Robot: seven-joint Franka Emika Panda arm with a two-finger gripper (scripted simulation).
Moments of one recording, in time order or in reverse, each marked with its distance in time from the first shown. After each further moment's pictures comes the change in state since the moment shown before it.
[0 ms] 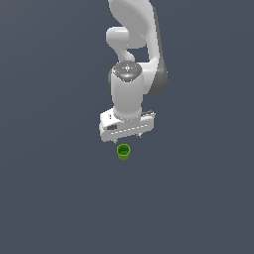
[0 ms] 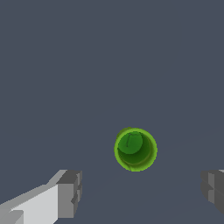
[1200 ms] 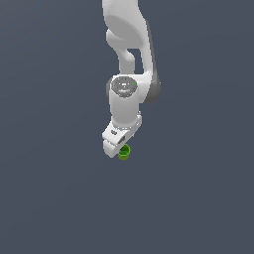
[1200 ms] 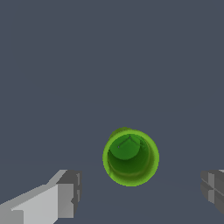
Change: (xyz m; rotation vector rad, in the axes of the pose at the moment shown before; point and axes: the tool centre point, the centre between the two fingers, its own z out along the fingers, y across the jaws) arm -0.005 0.010 0.040 0.001 -0.020 -0.649
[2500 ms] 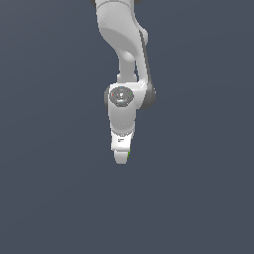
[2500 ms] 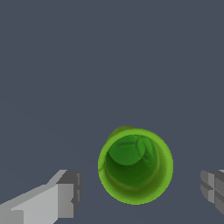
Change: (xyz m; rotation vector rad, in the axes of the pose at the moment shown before) arm -0.006 0.002 0.032 0.009 0.004 -0.566
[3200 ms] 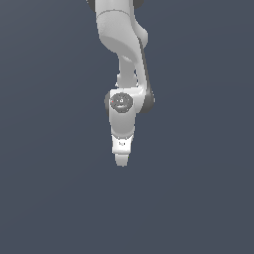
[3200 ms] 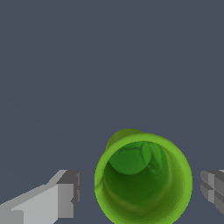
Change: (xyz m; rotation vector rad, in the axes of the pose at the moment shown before) arm 0.000 0.000 0.022 -0.001 0.000 -0.022
